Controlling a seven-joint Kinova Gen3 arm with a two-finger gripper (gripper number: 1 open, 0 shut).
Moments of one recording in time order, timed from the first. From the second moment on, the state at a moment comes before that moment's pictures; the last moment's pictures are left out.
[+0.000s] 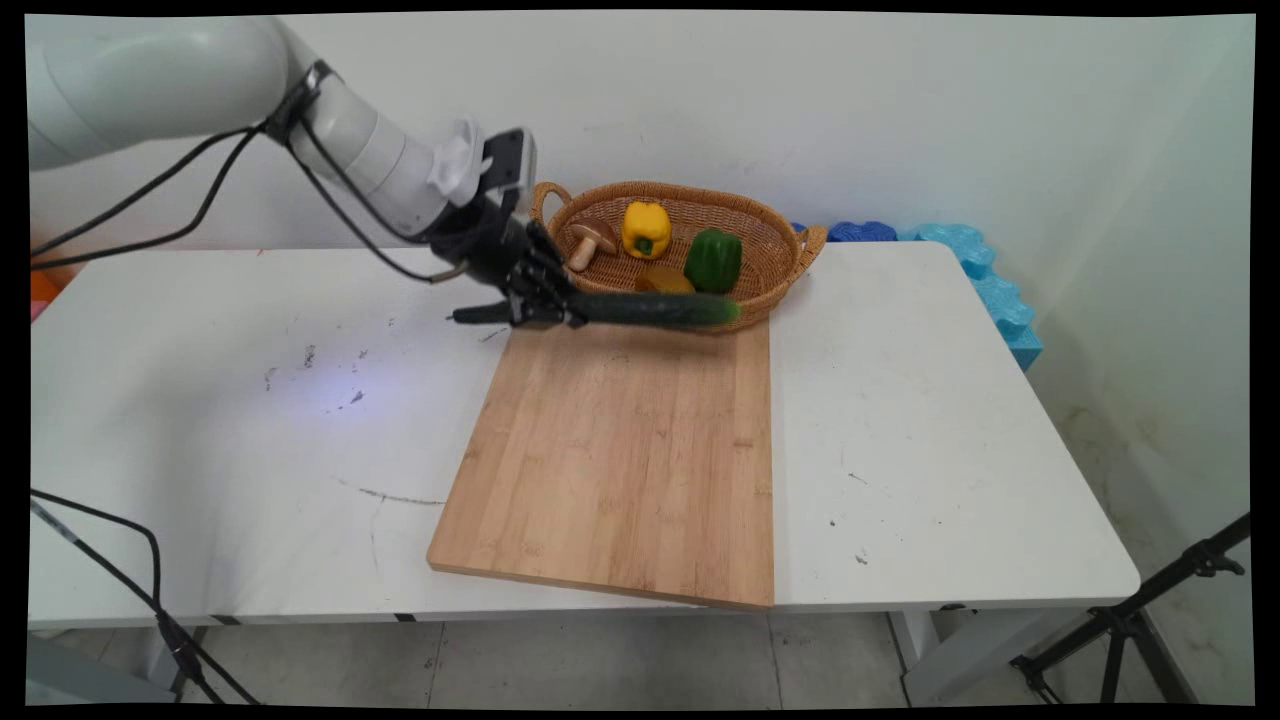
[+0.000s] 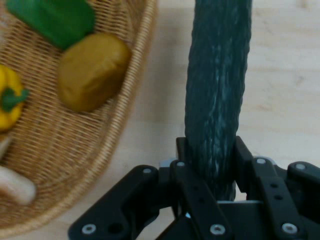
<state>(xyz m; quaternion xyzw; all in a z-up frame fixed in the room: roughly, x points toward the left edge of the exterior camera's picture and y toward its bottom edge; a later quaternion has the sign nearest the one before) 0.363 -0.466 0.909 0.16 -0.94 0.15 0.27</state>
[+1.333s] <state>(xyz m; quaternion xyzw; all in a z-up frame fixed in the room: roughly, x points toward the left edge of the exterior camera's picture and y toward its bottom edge) 0.344 -0.581 0.916 0.25 -0.90 0.21 0.29</state>
